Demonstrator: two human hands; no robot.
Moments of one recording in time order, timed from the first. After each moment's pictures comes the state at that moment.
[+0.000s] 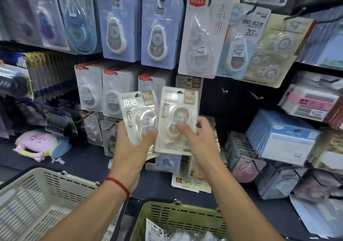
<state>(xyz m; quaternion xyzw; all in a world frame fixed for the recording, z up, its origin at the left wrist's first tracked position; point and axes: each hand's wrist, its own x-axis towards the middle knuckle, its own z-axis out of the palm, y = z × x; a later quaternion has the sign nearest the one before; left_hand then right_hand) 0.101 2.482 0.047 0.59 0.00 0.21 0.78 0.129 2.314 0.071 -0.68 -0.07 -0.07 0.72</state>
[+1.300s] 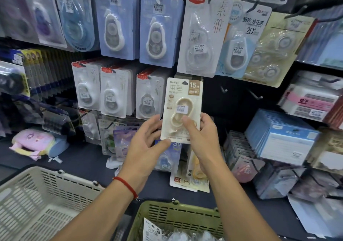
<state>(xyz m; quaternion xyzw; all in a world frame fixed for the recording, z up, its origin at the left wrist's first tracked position) 0.105 2.463 0.045 0.62 -0.07 0.12 0.77 0.145 2.308 0.071 -0.72 -0.06 -0.15 0.68</state>
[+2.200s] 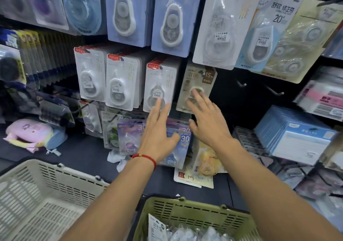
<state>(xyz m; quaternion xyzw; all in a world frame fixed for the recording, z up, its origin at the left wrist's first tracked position) 0.167 2.476 0.027 0.88 -0.10 0.16 0.44 0.223 2.295 0.061 -0.96 -0.18 -0.21 -0.04</state>
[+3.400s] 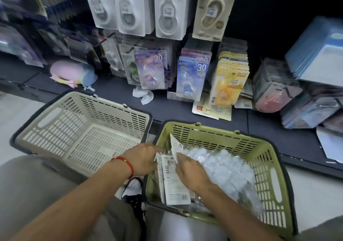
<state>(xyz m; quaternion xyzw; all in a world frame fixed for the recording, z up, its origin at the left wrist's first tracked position) -0.012 2.521 -0.103 0.95 -0.10 -0.27 0.12 -0.009 2.317 -0.198 -0.95 -0.16 0.19 0.19</state>
